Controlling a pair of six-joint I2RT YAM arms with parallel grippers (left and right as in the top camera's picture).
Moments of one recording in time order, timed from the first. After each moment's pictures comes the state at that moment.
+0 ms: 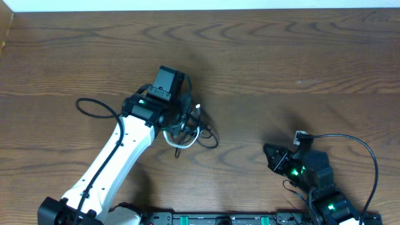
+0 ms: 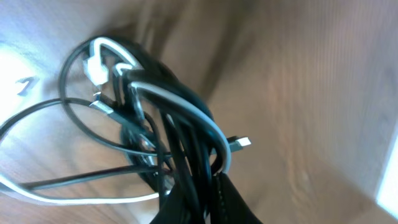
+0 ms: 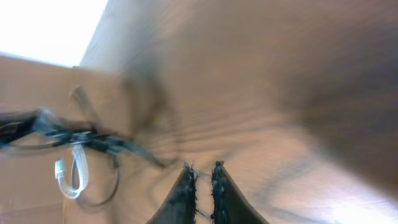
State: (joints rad) left arm -0.41 1.42 1.12 -0.80 0.15 -1.53; right arm 0.38 0.53 0.11 -0.12 -0.25 0.98
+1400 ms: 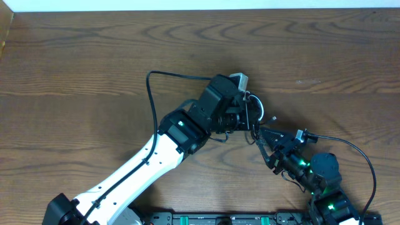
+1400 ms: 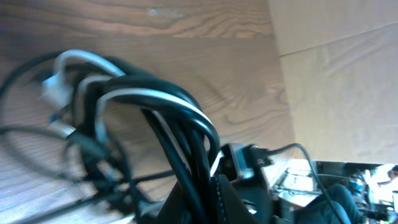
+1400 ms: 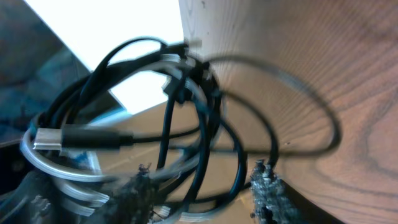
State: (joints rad) left arm -0.78 1.42 1.12 -0.33 0.36 -0.87; right arm 0.38 0.54 0.11 0.16 -0.35 1.78
